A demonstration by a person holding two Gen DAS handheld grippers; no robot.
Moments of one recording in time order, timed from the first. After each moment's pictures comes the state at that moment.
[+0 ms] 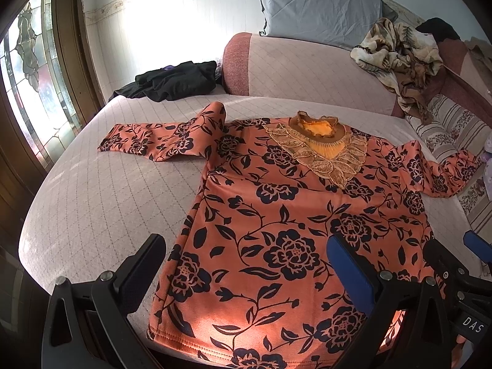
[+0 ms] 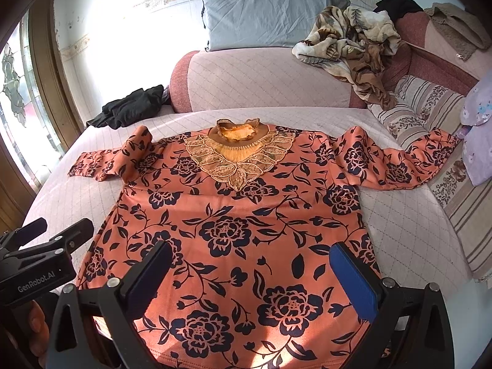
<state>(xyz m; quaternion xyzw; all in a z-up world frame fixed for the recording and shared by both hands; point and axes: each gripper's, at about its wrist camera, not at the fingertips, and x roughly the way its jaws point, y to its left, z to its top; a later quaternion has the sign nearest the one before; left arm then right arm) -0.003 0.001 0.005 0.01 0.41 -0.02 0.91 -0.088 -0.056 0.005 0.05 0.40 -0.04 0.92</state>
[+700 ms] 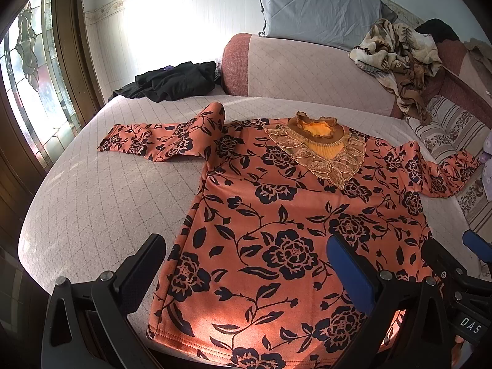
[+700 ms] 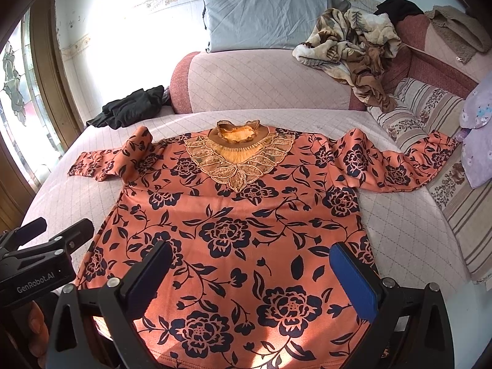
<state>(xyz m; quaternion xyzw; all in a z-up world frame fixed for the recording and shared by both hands) -0.003 -0.001 0.004 0.01 0.41 -0.02 0.91 -0.088 -0.055 0.007 0.05 0.39 -0.04 0.92</state>
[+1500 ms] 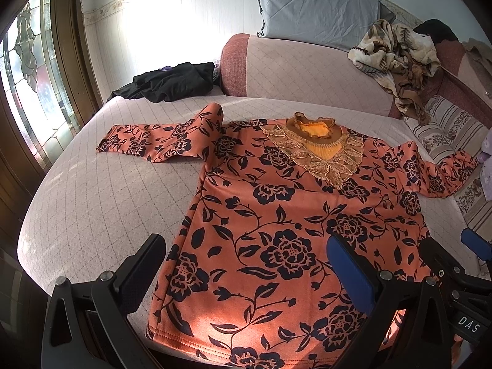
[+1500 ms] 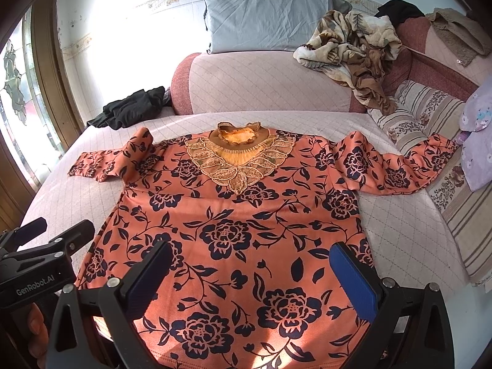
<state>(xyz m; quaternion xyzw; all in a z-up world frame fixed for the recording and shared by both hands) -0.005 0.001 0.008 0.00 0.41 -0.02 0.91 -0.088 -0.053 0.009 0.04 0.39 -0.04 0.92</state>
